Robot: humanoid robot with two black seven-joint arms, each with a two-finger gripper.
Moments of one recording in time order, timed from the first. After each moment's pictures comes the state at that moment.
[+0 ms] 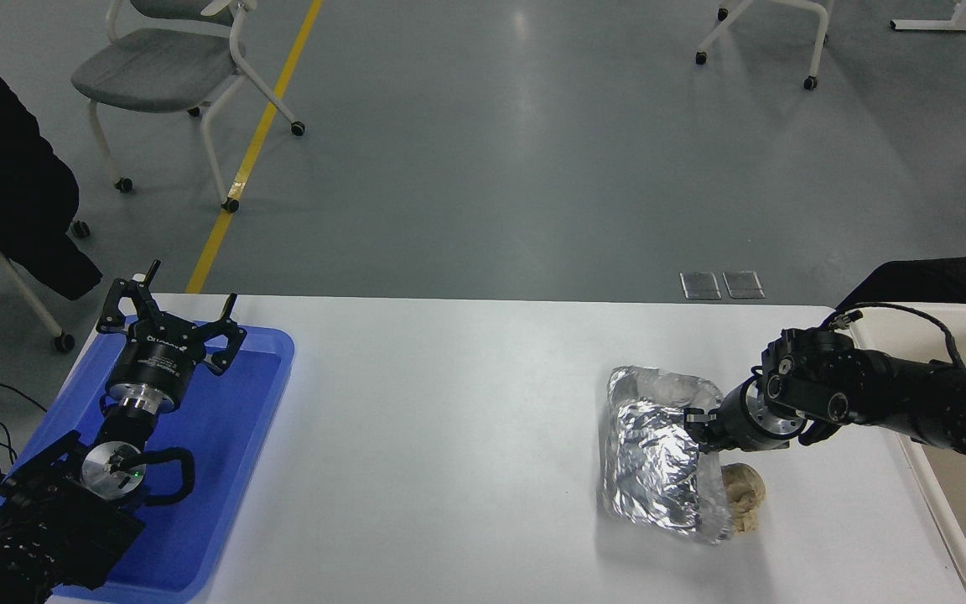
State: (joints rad) left arm -0.64 0.20 -0.88 -0.20 -0.21 -0.79 -0.30; right arm 1.13 -0.23 -0.69 0.63 -0.50 0.47 -0.12
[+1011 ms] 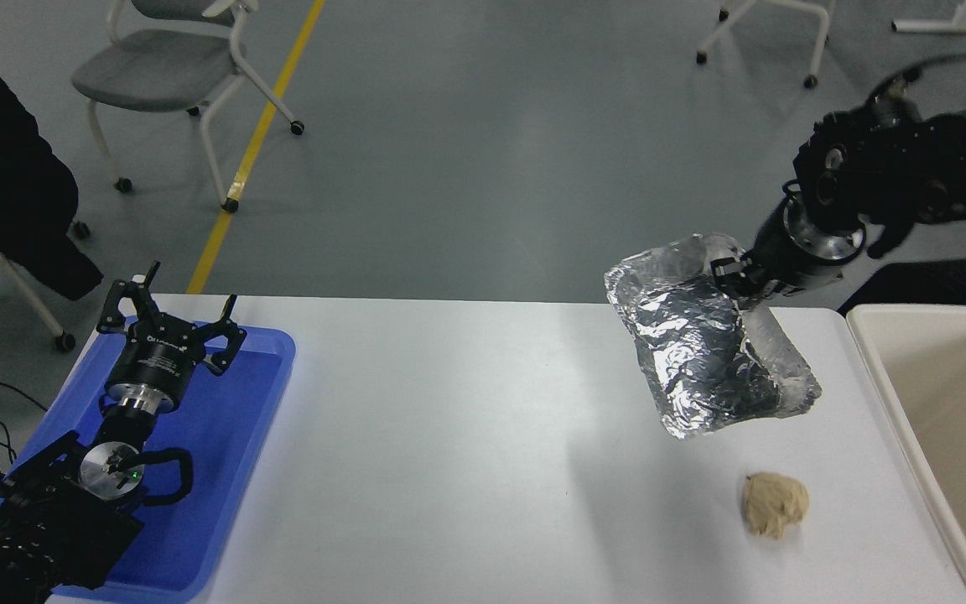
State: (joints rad) left arm -0.64 0.20 -0.88 -0.20 -0.21 -0.79 -0.30; right arm 2.09 -0.34 -1.18 1.18 -0.30 0.65 -0.13
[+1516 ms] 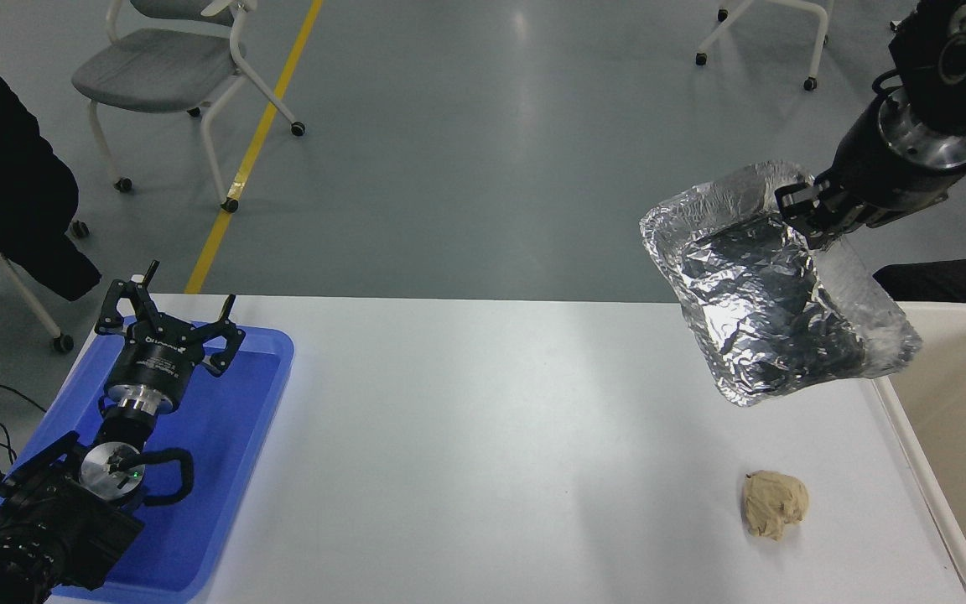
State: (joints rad) left arm -0.64 0.20 -0.88 -0.20 -0.21 -0.79 -0.30; right arm 2.34 -0.37 -1.33 1.33 -0.27 0.70 -0.13
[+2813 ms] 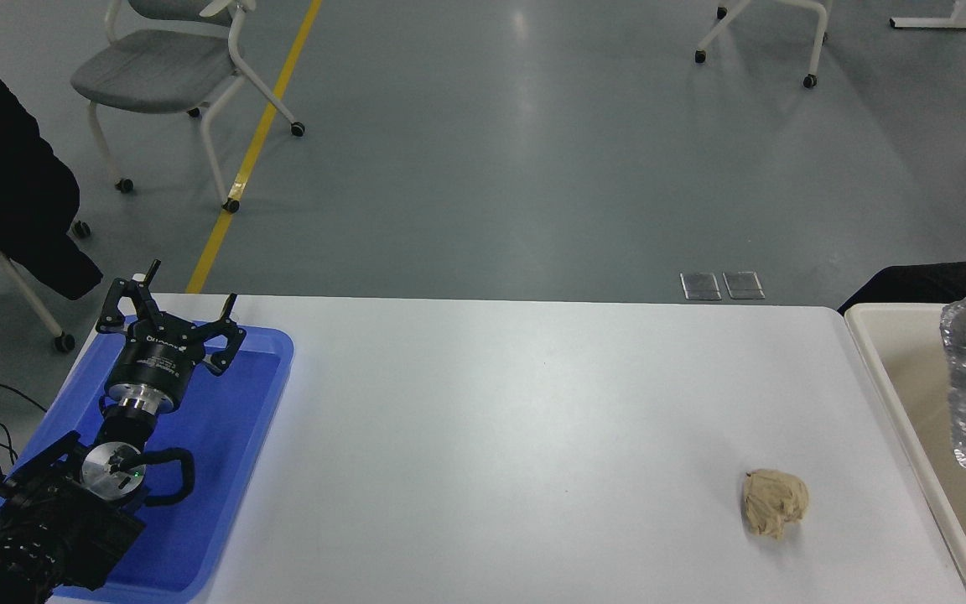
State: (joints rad) left arm -0.64 0.20 -0.88 -0.19 -0.21 -0.79 -0.30; right arm 0.94 -0.65 -0.60 0.28 -0.88 0.25 -0.07
